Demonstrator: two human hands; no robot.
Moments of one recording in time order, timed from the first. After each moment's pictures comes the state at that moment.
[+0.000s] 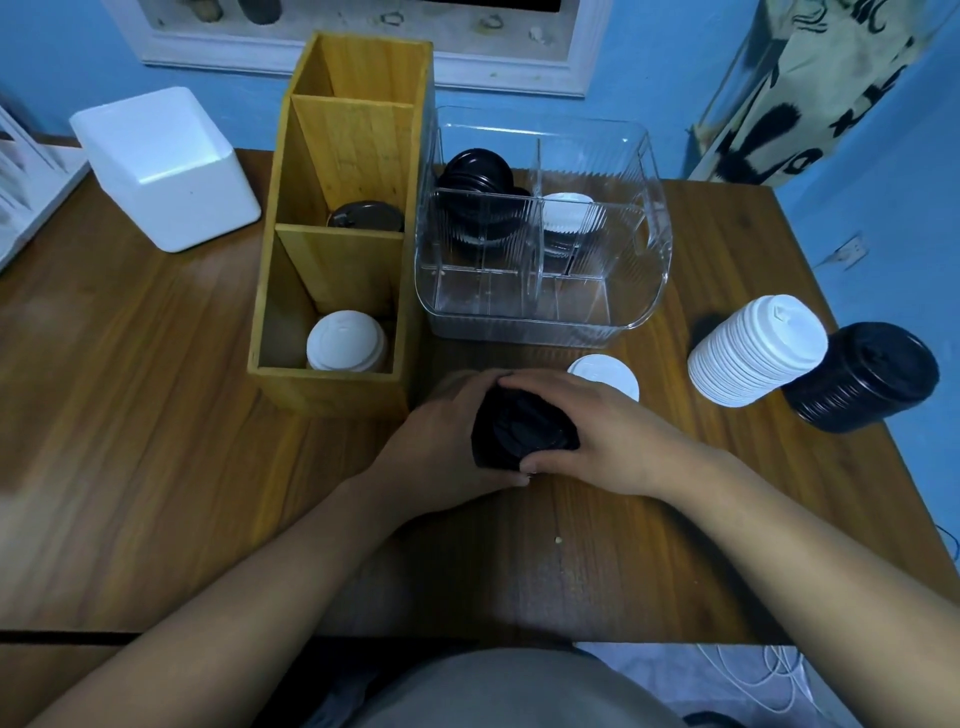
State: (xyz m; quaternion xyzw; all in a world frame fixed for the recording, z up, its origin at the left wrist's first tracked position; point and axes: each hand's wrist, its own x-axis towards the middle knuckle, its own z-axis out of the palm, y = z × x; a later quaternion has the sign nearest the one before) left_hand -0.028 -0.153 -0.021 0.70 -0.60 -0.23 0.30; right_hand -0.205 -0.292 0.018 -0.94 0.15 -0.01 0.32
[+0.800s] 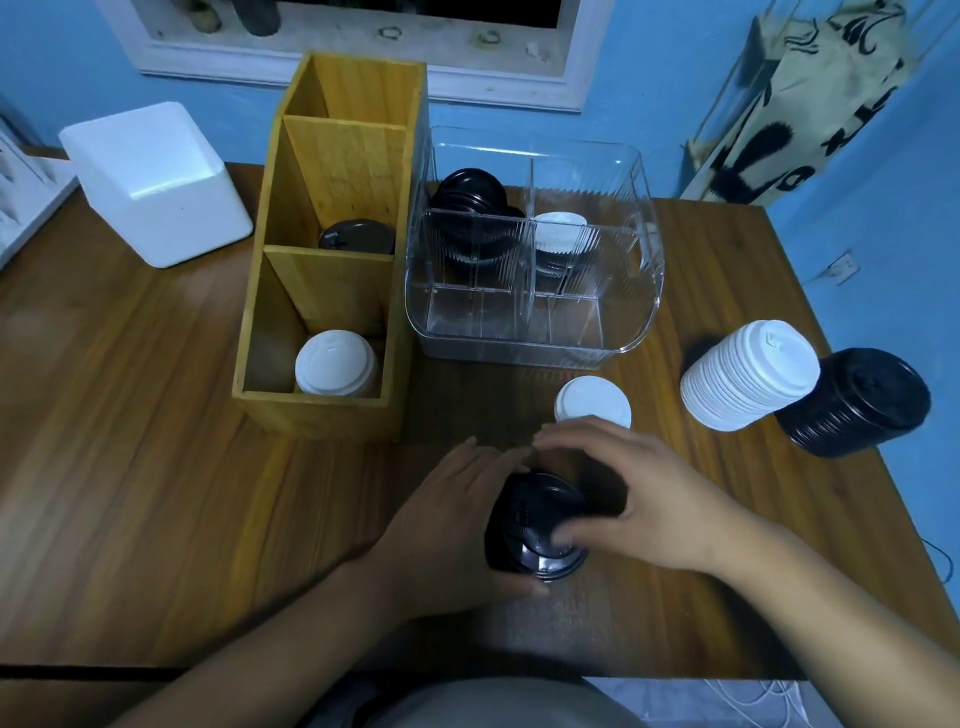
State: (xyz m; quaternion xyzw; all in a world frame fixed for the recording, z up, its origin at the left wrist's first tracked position) left_hand -0.063 -0.126 -0.035 0.65 -0.68 -0.18 0.29; right_hand -0.244 -0.278 0.039 -0.91 0.16 -0.08 0.38
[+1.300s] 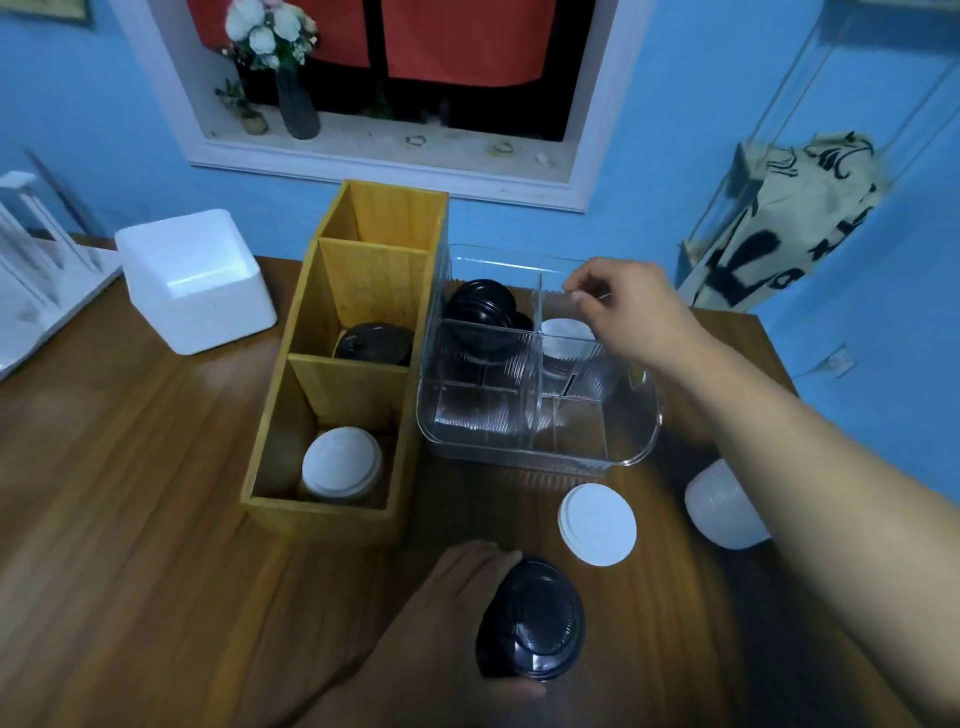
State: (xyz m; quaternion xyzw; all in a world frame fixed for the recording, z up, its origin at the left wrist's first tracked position) left_hand -0.055 -0.133 -0.026 0.70 -0.62 -0.26 0.25; right_hand -0.099 -0.459 0.114 -0.92 0.32 -0.18 0.16
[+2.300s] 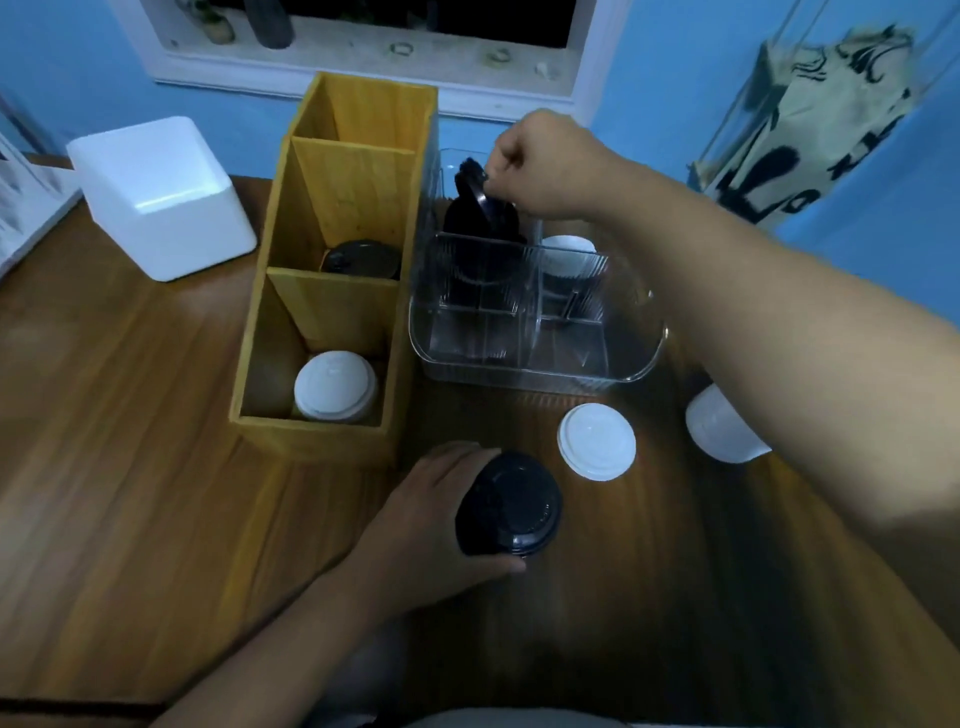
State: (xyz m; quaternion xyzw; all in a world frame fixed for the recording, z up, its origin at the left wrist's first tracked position) left_hand -0.036 -0.131 -0.029 0.73 -0.59 -0.23 0.26; right_hand -0.020 -0.436 0.142 -0.93 0.31 -0.08 0.18
